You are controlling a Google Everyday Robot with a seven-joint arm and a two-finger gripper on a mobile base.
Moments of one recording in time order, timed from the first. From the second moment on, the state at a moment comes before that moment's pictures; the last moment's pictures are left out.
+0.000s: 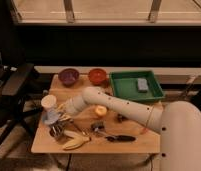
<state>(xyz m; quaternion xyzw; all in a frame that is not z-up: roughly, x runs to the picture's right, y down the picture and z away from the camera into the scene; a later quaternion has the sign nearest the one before) -0.215 0.140 0.811 -0.19 -0.49 -0.12 0.84</state>
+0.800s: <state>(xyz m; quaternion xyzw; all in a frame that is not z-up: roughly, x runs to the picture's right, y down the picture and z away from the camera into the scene) -0.189 0.062 0.757 -0.12 -0.44 -0.16 0.87</state>
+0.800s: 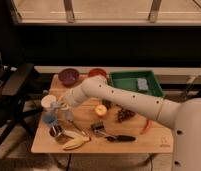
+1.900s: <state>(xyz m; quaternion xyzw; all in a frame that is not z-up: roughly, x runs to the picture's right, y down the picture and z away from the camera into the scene) -0.245 -0.026 0.750 0.01 -0.50 -0.20 0.84</state>
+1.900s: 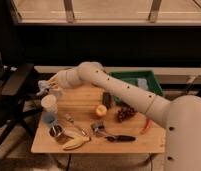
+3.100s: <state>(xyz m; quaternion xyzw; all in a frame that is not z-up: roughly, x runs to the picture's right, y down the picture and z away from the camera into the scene) -0.236 0.012 0.815 -0.05 -0.46 -0.18 0.87</state>
